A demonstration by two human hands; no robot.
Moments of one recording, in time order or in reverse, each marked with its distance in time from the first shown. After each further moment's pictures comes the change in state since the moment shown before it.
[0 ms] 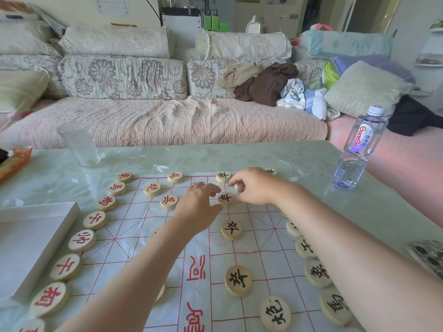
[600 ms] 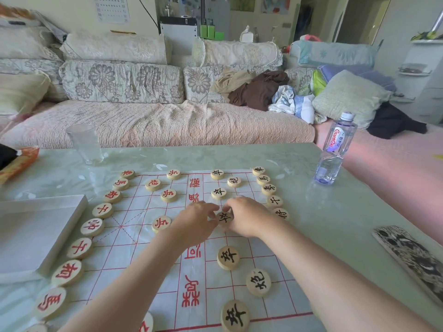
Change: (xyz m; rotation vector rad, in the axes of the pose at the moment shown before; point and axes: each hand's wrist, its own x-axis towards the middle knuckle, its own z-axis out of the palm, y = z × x) left_hand -0.058 0.019 -0.007 0.051 -0.206 0.019; right_hand -0.072 -0.024 0.052 -0.046 0.006 0.098
